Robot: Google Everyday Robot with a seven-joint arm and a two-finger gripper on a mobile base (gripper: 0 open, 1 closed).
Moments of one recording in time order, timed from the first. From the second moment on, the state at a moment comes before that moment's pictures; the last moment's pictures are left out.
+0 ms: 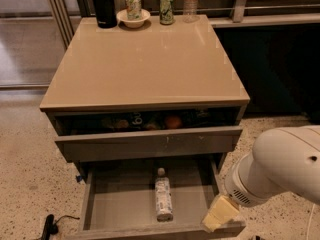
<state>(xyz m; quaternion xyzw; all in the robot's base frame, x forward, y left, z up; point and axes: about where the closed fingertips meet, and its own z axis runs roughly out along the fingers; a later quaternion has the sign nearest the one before) 0.366 -0.161 0.698 -0.44 0.89 0.05 0.13</state>
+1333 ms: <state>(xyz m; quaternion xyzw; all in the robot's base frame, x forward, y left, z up) 0.384 -0.126 0.595 -0.32 0.94 0.03 0.14</state>
